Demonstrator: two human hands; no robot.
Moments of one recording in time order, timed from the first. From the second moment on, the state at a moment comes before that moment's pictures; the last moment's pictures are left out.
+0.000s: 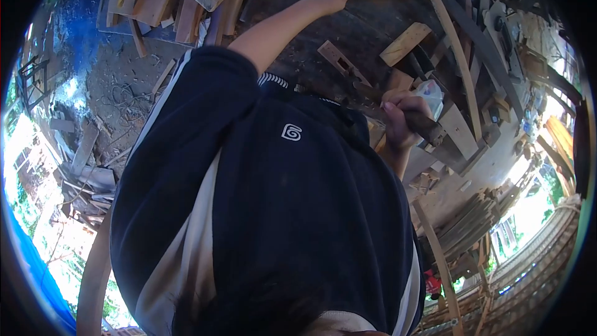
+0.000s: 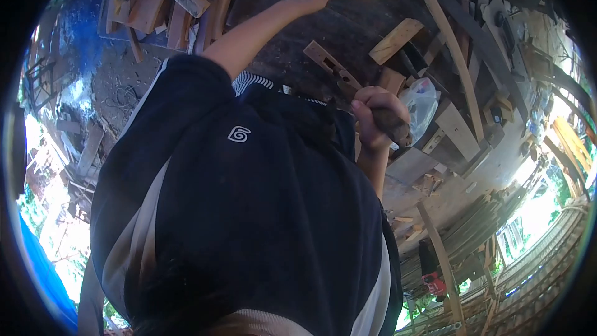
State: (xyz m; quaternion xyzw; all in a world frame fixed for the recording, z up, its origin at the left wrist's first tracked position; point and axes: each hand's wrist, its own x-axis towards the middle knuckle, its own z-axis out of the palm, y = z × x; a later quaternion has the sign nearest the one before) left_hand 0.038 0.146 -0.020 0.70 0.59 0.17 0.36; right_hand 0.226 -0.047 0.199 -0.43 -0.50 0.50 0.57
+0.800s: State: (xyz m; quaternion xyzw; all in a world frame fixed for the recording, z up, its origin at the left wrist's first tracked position) left_hand -0.005 0.030 -0.024 0.80 0.45 0.04 0.39; right_hand 0.137 0.017 0.166 -0.45 -0.64 0.49 0.37
